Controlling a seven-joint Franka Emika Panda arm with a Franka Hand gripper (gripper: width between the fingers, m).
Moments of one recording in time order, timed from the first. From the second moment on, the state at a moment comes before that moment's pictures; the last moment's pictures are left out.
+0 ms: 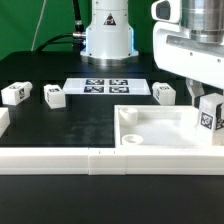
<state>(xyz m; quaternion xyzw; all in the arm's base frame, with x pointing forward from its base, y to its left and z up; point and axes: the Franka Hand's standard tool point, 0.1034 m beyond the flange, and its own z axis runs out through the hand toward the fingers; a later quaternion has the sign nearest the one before) 0.643 0.115 0.075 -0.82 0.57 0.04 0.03</state>
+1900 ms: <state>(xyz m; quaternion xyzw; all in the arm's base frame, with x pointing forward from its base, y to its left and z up) 0.642 0.121 0.074 -0.94 0.35 0.03 0.04</state>
